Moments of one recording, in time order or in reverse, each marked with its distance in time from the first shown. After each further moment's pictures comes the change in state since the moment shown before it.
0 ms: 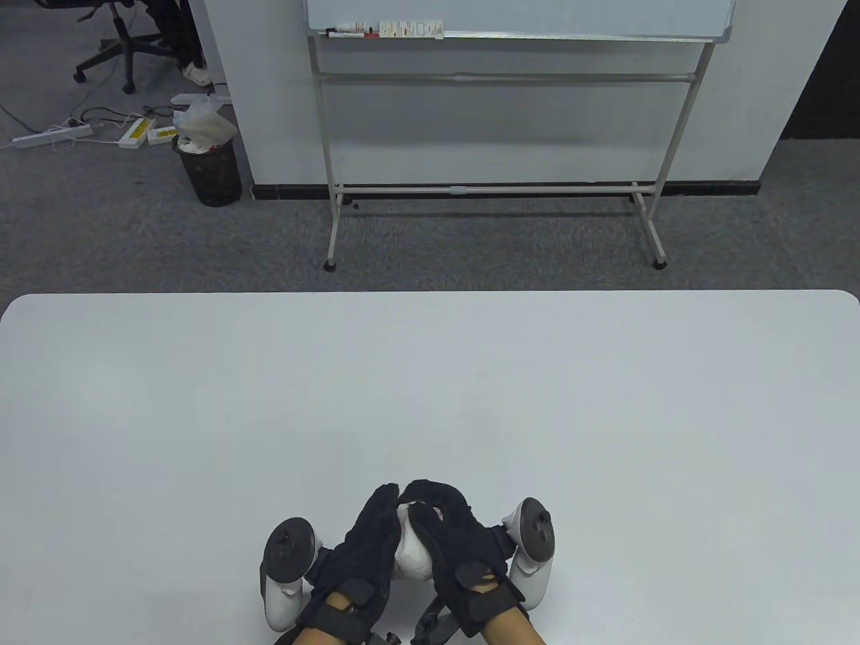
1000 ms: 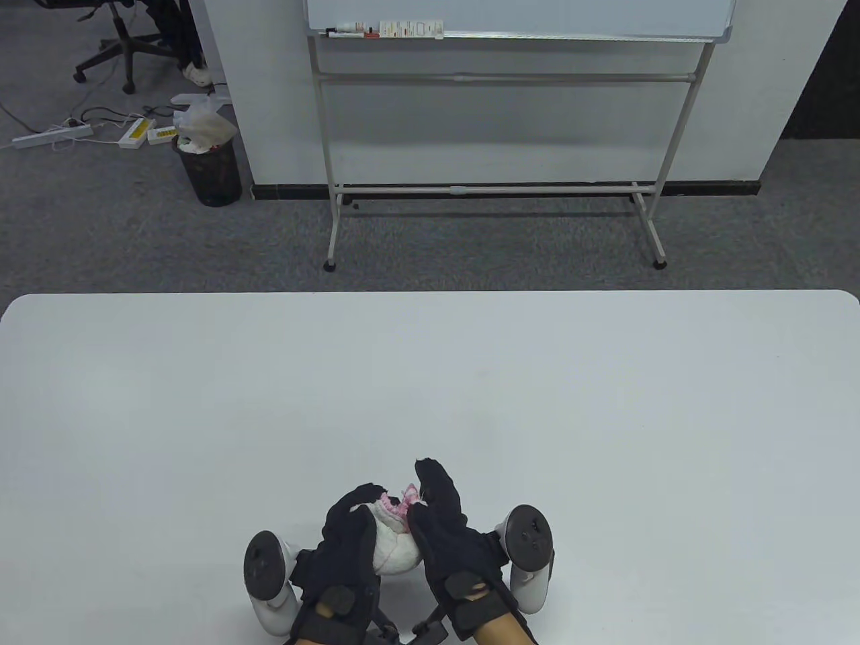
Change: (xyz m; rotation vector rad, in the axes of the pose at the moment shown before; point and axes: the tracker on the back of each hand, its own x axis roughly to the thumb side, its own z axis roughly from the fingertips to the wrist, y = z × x) left_hand 0.026 0.001 0.006 0.111 -0.359 0.078; right_hand -0.016 0.009 0.005 0.089 0.114 0.133
